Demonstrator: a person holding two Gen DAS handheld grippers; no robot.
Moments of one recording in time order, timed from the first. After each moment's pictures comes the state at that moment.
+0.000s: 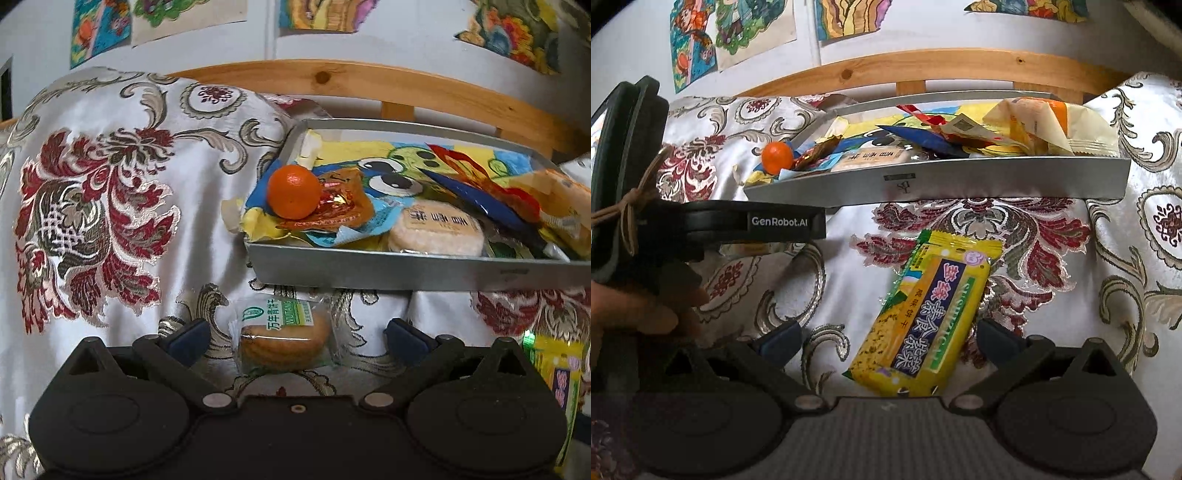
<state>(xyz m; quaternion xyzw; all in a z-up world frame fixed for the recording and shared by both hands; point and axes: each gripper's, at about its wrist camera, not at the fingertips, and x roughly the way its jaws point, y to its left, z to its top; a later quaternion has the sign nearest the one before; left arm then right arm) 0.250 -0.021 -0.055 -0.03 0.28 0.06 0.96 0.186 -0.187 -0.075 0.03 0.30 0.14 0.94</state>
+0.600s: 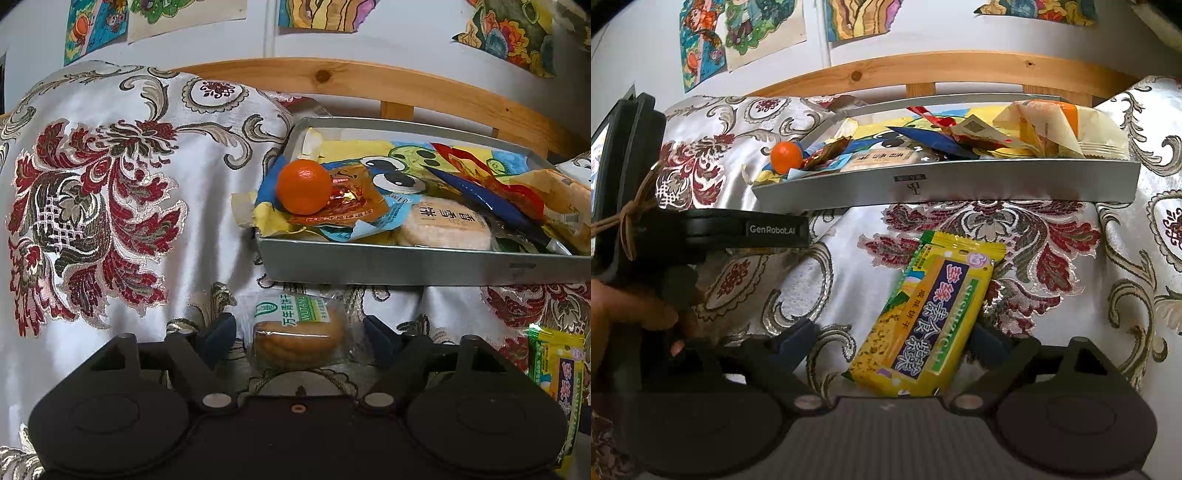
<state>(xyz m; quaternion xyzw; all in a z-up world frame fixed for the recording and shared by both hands) 0.248 -0.005 -0.064 -0.02 0.27 0.04 0.96 0.187 -0.183 -0.078 0.01 0.30 0.16 0.94</state>
